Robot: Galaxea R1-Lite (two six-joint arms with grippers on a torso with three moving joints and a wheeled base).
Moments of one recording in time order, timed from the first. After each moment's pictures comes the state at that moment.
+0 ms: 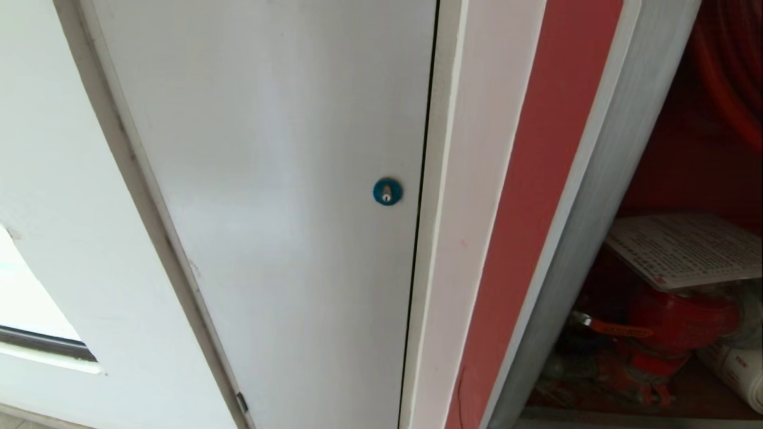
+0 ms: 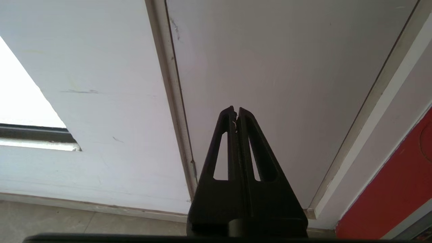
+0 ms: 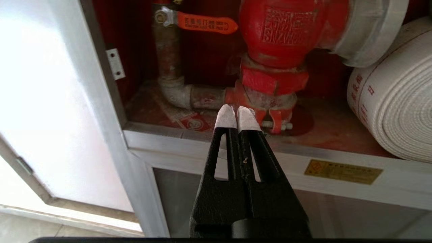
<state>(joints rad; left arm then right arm) -0.01 0.00 0.00 0.02 -0.01 0.01 0.00 0.00 0.00 0.00 0.02 -0.01</state>
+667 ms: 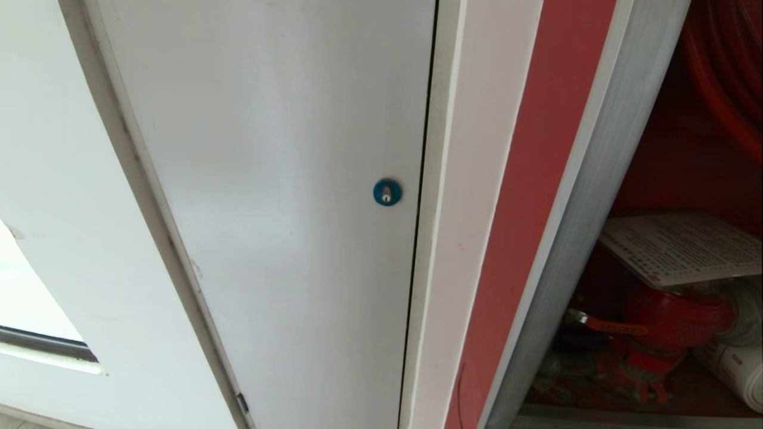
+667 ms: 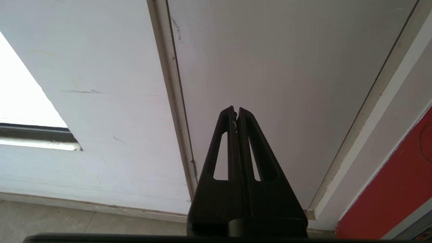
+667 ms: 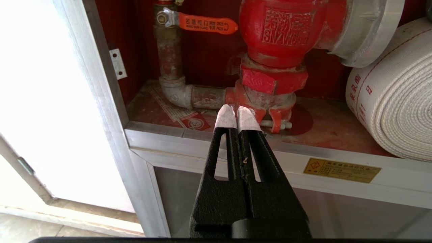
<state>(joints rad) -0.01 0.00 0.00 0.02 -0.01 0.01 0.00 0.00 0.00 0.00 0.02 -0.01</state>
